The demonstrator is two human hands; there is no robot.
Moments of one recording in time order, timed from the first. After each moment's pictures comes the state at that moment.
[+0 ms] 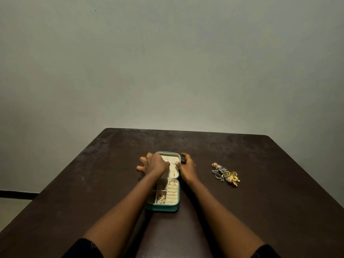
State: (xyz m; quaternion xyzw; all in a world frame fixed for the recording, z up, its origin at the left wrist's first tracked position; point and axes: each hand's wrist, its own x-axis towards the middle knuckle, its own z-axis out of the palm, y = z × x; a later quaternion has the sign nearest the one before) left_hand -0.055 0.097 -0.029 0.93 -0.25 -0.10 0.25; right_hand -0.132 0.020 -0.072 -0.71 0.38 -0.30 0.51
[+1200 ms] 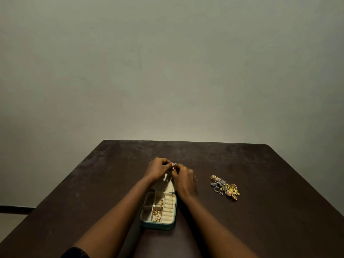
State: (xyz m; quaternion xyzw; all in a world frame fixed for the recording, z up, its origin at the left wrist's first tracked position) left_hand -0.034 0.079 -0.021 0.79 -0.42 -0.17 0.41; right_hand -0.133 0.027 -0.055 -0.82 0.40 -0.31 0.27
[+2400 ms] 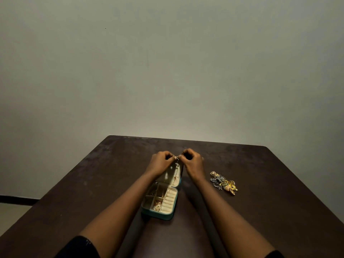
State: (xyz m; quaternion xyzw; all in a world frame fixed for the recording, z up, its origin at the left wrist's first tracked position) left_hand -0.047 0.103 -0.009 0.78 -0.45 -0.10 0.43; right_hand -0.153 0.020 -0.017 -0.76 0.26 -0.41 0.42
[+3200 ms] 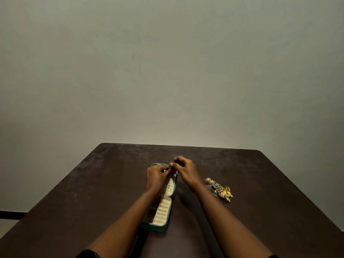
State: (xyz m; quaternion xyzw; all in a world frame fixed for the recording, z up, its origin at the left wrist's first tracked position) left_hand -0.061 0.090 -0.036 0.79 -0.40 -0.02 0.47; right_hand -0.151 0.004 -0.019 -0.79 0.22 -0.34 0.47
